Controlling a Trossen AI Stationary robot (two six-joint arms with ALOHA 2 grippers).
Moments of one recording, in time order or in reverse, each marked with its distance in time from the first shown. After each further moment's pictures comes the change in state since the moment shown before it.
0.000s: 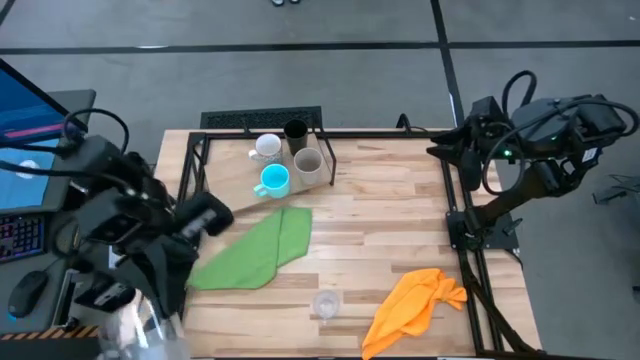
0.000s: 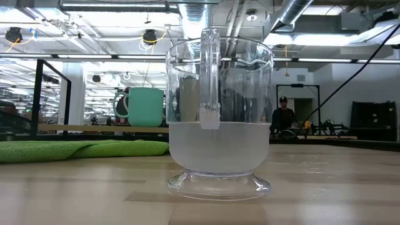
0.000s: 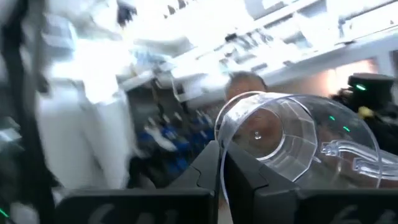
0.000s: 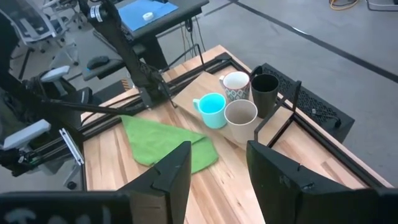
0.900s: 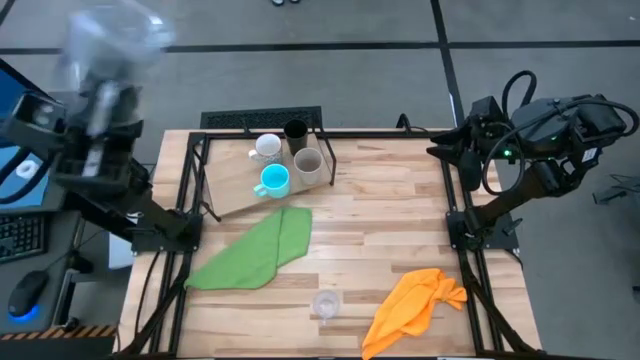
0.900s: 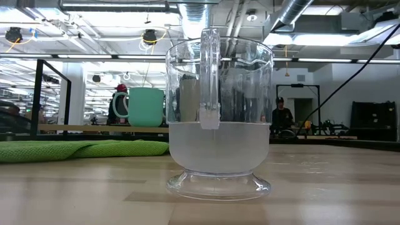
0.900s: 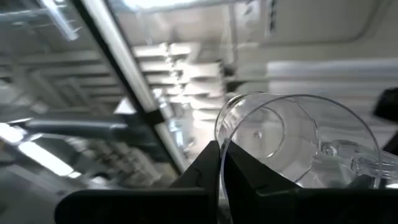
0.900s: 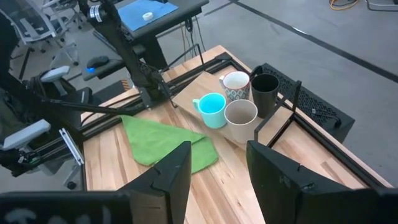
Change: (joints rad) left arm -0.024 0.000 0.000 0.882 -0.928 0.604; right arm 0.000 0.001 0.000 0.000 0.000 0.001
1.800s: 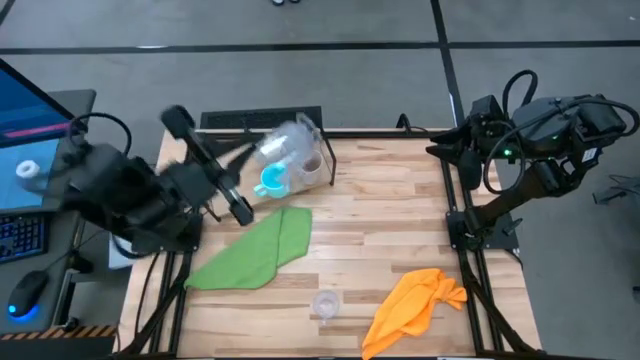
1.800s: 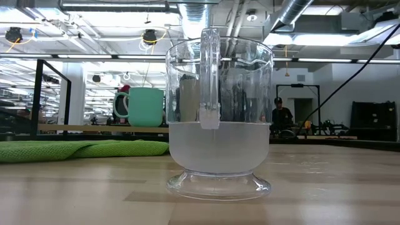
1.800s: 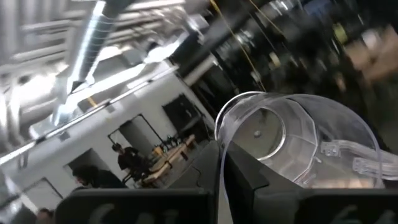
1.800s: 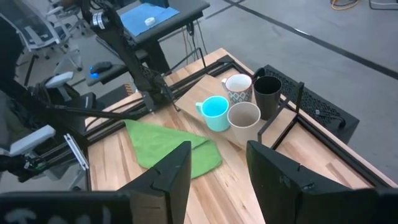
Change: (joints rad) left arm 0.010 0.010 -0.001 -0.903 -0.616 0.337; right arm 0.000 0.000 0.000 0.017 0.000 0.015
